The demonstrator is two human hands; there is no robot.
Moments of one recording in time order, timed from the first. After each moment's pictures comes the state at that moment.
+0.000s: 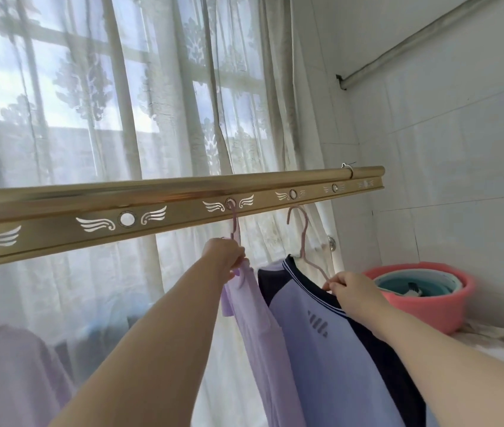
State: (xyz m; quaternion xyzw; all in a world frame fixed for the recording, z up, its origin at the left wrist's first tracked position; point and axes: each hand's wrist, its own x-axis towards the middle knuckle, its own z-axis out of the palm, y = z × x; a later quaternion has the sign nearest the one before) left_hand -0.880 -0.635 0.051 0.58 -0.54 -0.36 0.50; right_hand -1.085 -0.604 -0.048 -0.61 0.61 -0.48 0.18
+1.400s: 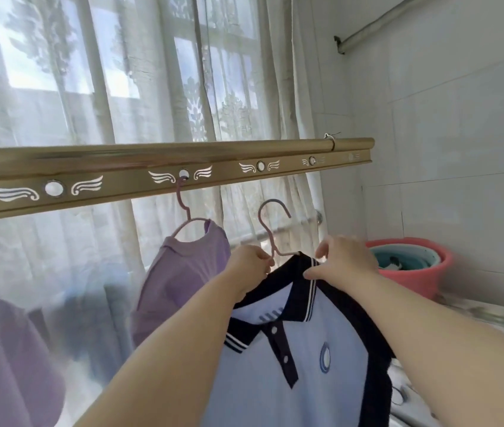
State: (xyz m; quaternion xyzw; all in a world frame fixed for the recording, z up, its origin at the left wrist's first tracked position) left_hand -0.944 -0.643 -0.034 0.56 -0.71 -0.23 0.36; right_hand -1.117 -0.602 -0.042 -0.63 0.70 -0.33 0.01
